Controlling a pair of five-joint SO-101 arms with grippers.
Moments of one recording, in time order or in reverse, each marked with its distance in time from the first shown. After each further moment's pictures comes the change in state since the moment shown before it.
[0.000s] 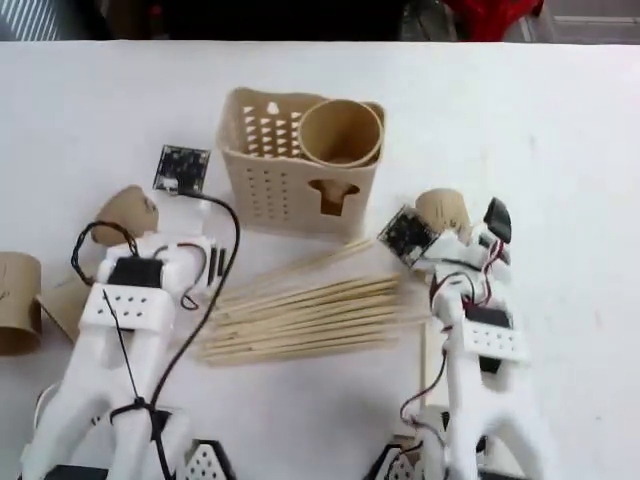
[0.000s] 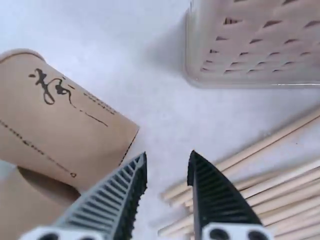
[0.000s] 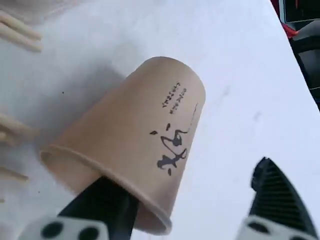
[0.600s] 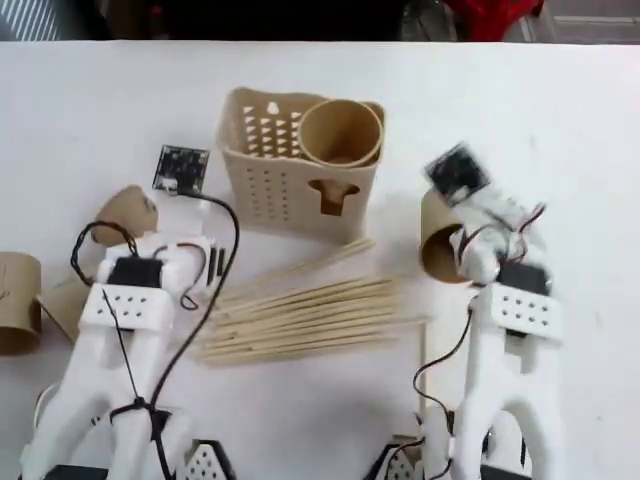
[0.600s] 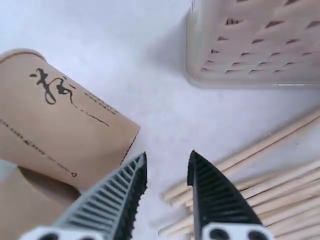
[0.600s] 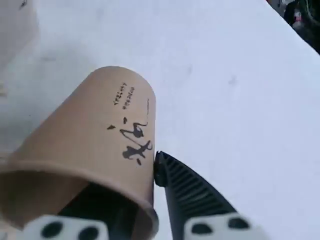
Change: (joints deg) left arm -0.2 0.0 0.0 0.0 0.0; right arm 4.1 -3.3 -27.3 35.5 -15.8
